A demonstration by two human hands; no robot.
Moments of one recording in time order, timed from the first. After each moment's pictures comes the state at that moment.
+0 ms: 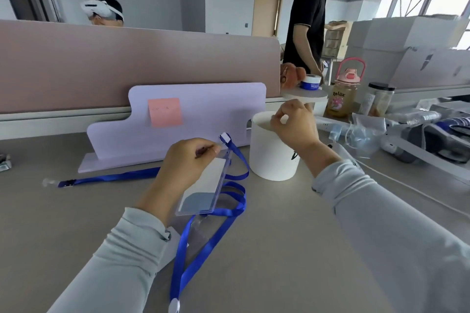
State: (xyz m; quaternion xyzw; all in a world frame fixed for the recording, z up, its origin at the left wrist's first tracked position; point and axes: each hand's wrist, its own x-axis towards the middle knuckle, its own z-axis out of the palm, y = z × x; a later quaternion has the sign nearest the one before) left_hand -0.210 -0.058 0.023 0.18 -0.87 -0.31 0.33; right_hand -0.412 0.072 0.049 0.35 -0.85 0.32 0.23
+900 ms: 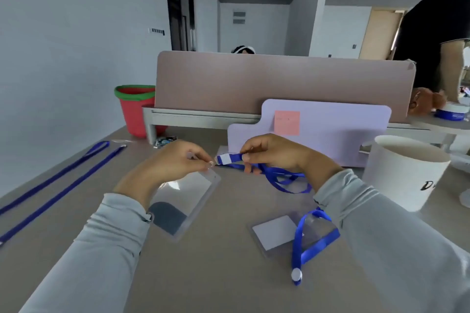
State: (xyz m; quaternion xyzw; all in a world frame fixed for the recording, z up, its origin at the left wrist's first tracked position) left_hand 0.032 -0.122 0.064 0.36 -0.86 -0.30 0.22; right_hand -0.192 -0.053 0.064 0.68 -0.57 0.32 -0.32
